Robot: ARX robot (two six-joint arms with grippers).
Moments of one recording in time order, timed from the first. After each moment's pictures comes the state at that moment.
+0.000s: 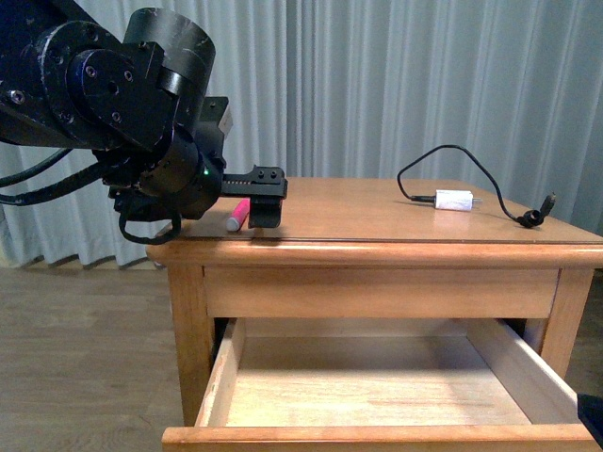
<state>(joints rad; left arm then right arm) -0.29 2.00 1.58 0.01 -0.18 -0.06 0.52 0.84 0.40 0.04 0.37 0.26</state>
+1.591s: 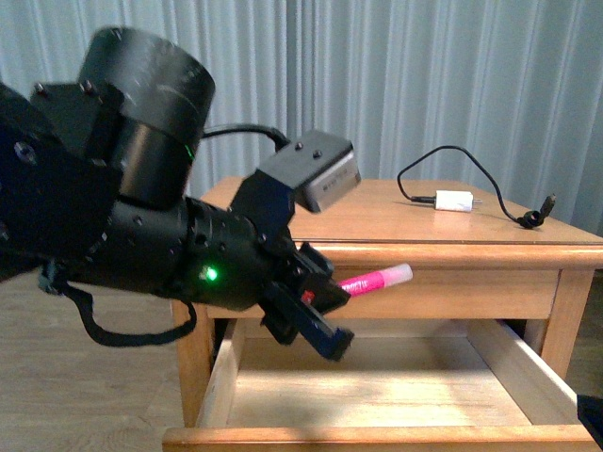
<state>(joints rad) -0.41 1.77 1.10 0.25 0.37 0.45 0.52 0.84 0.40 0.04 0.37 0.26</state>
